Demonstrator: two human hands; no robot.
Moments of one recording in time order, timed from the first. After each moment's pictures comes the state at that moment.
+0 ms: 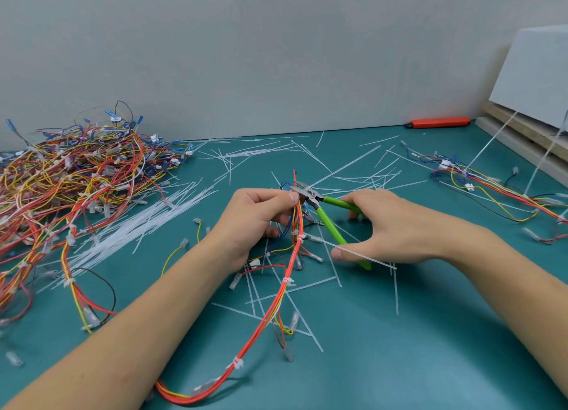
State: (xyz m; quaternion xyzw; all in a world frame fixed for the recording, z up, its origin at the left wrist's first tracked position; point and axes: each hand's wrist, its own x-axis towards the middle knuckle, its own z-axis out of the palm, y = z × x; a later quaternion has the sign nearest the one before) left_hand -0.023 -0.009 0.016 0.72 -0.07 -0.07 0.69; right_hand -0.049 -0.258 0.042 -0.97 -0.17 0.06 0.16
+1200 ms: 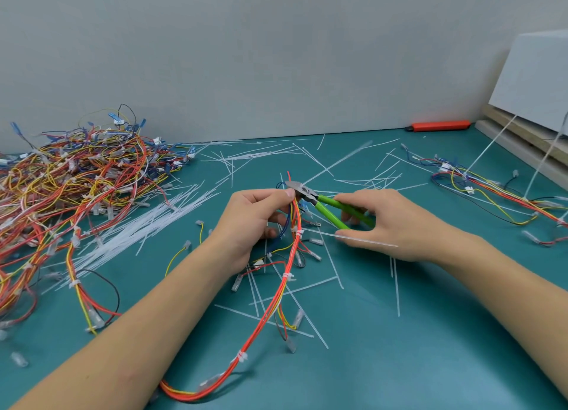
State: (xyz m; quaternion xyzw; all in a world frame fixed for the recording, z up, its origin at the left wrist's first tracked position) left_hand -0.024 -0.009 0.020 0.70 -0.03 -0.05 0.71; right_hand -0.038 -0.264 0.027 -0.93 -0.25 -0.03 0.26
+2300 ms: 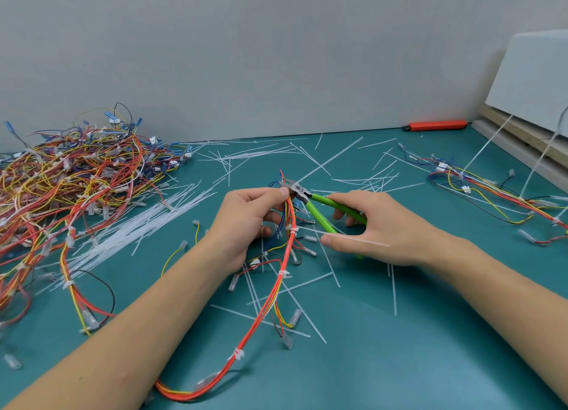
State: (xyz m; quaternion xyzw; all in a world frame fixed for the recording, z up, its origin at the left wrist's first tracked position) left_hand -0.023 -0.010 0.020 0.69 -0.01 -0.05 0.72; right_hand -0.040 -0.257 0.018 -0.91 -0.25 -0.04 0.32
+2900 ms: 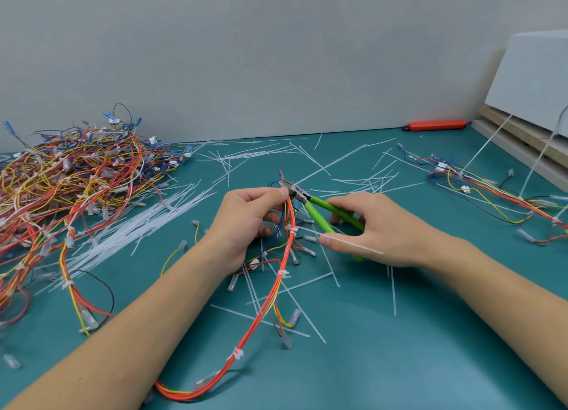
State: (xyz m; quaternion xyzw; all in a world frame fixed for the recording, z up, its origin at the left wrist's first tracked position) left_hand -0.024 -0.010 0.021 0.70 -0.02 -0.04 0.71; right_hand -0.043 -0.252 0.022 -0.92 -0.27 -0.05 0.29
